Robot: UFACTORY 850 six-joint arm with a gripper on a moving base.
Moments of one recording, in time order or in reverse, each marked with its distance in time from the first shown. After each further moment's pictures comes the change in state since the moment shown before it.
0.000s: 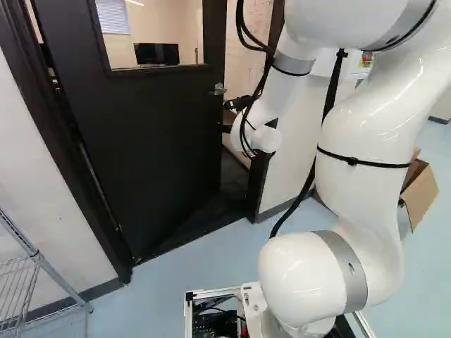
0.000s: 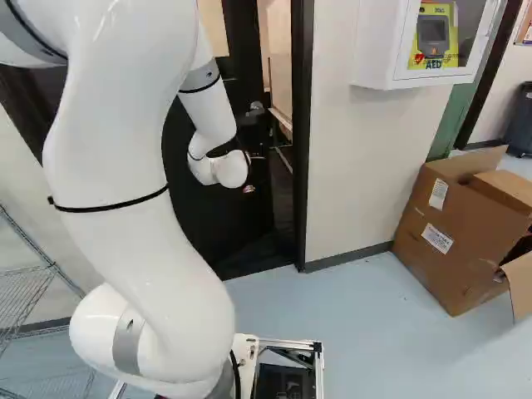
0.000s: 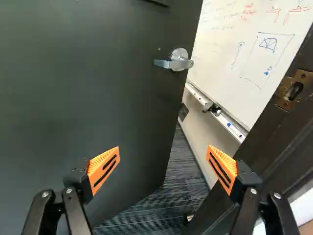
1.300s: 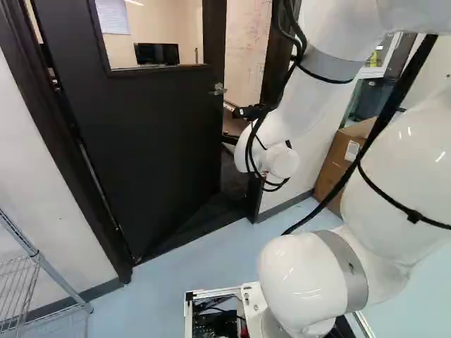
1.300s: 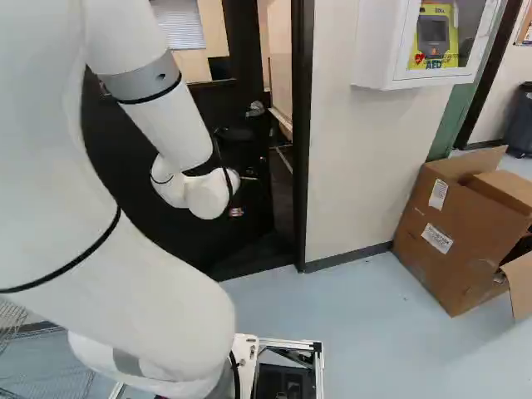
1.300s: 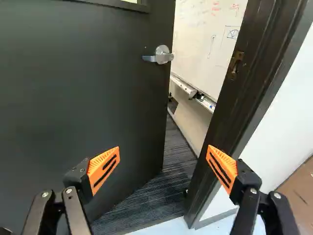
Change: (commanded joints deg) arm 1.6 18.6 19.4 8.6 0.0 0.0
